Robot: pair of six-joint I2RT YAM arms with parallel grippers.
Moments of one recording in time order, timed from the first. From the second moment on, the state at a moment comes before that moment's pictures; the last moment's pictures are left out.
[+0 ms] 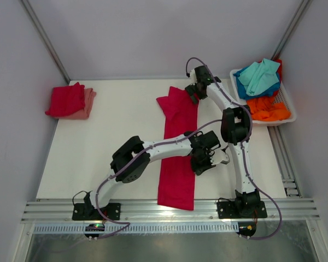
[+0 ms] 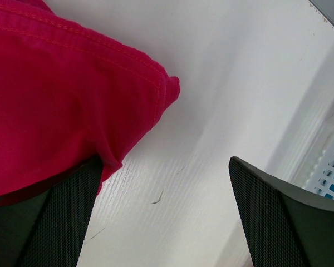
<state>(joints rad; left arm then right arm) -1.13 2.26 1.81 -0.81 0.40 0.32 0.25 2.52 2.28 -0.69 0.18 -0.37</state>
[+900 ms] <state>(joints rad) -0.68 1.52 1.45 -0.56 -0.17 0.23 0.26 2.17 2.06 -0.74 -0.08 -0.39</state>
